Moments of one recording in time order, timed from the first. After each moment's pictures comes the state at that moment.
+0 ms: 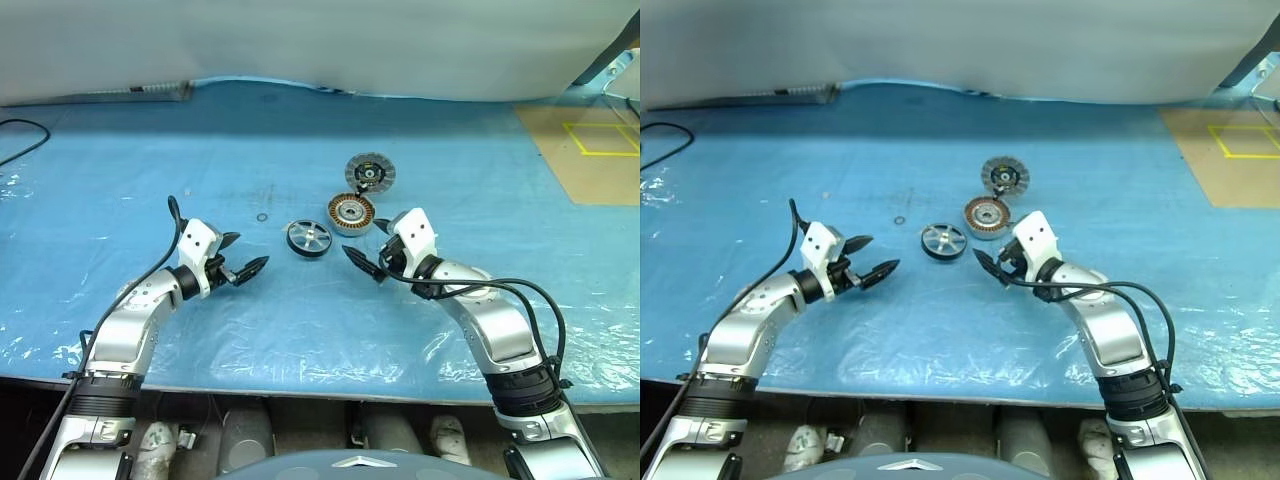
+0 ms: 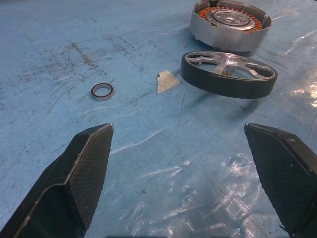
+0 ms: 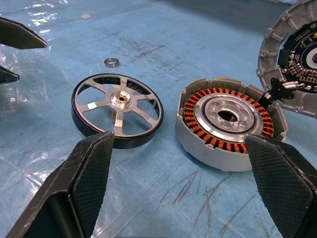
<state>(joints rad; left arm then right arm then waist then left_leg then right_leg) -0.20 0.47 0.05 0.00 -0.31 0.31 -0.75 -0.26 -0.38 0.13 -0.23 0.17 0.49 0.53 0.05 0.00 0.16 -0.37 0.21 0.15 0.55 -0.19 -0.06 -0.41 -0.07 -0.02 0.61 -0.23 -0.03</state>
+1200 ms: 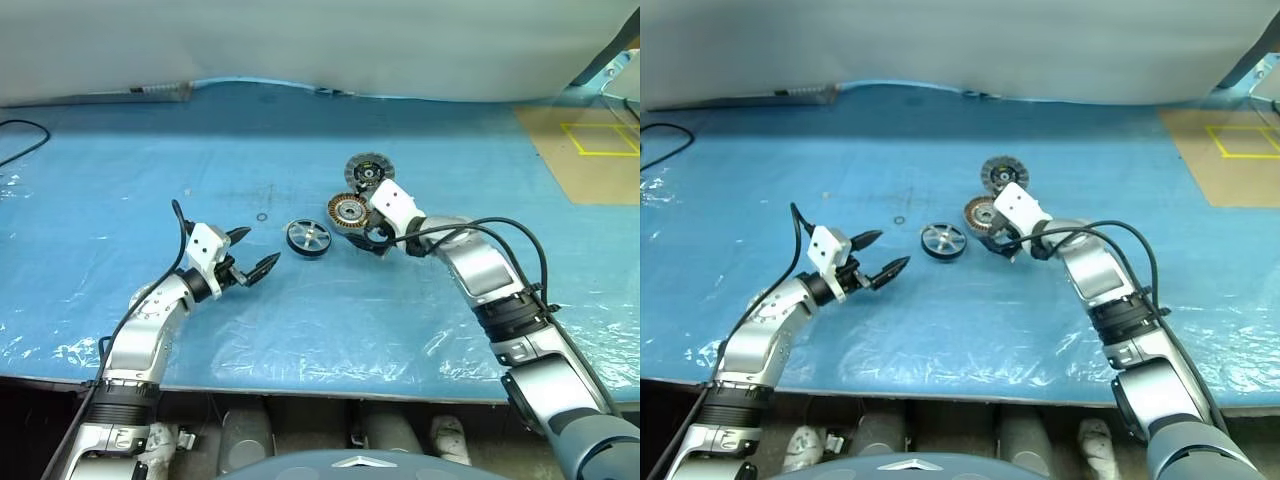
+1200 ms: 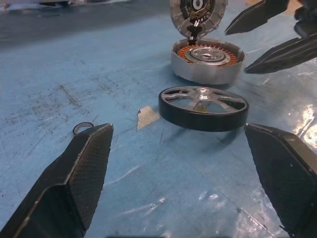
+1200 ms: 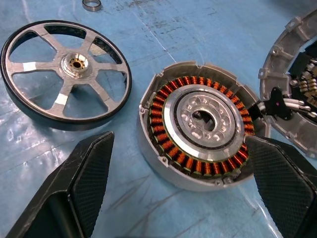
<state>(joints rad) -0.16 0.39 0.04 0.00 -0.30 0.13 -0.74 -0.66 -0.46 0.30 0.18 0.00 0.50 0.70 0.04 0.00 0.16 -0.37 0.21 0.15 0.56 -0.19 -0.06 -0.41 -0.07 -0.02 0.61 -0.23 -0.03</state>
